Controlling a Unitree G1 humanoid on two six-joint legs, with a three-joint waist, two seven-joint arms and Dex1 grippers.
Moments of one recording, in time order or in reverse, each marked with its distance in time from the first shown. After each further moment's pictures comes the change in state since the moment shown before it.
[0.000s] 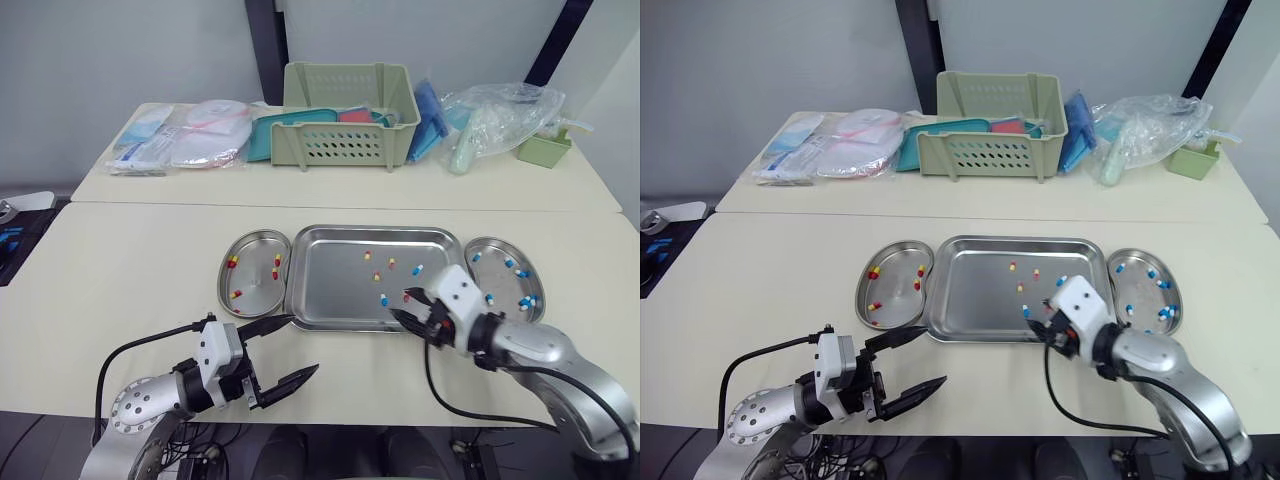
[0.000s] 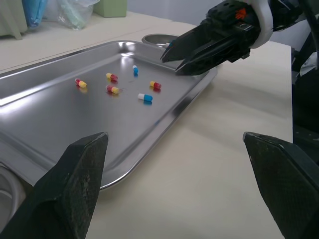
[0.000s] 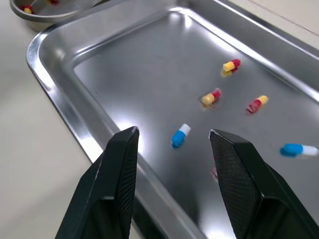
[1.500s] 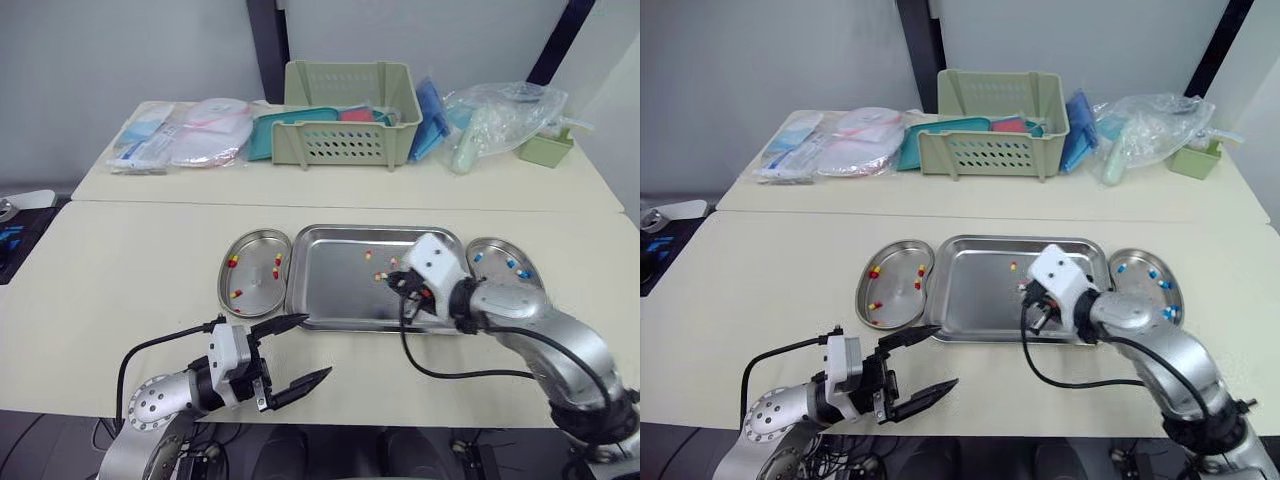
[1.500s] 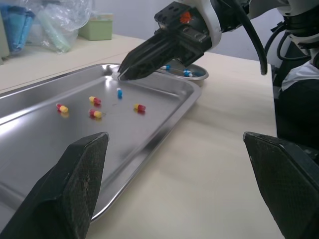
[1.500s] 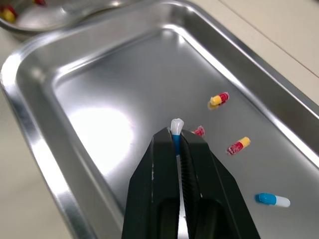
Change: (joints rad) left arm -0.042 -0.035 -0.060 0.043 -0.039 -0.091 -0.083; right arm -0.134 -0.041 -0.109 -0.047 0.056 0.168 0.070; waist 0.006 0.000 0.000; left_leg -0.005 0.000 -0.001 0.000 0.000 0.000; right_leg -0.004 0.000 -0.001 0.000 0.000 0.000
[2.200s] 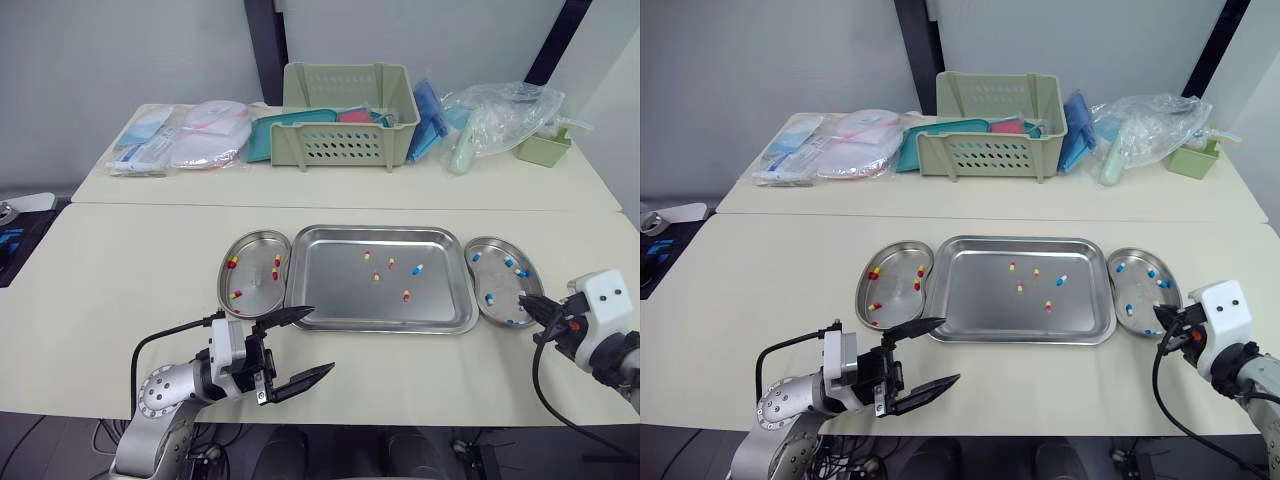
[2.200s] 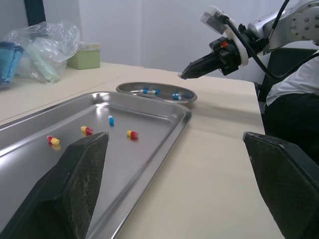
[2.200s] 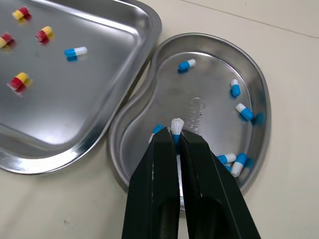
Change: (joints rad) left arm -0.078 -0.046 -0.016 0.090 -0.020 -0.078 -0.041; right arm 0.503 -0.013 -0.589 0.133 0.020 -0.301 0.026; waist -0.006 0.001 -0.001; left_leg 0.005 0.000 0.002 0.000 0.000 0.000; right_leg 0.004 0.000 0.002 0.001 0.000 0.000
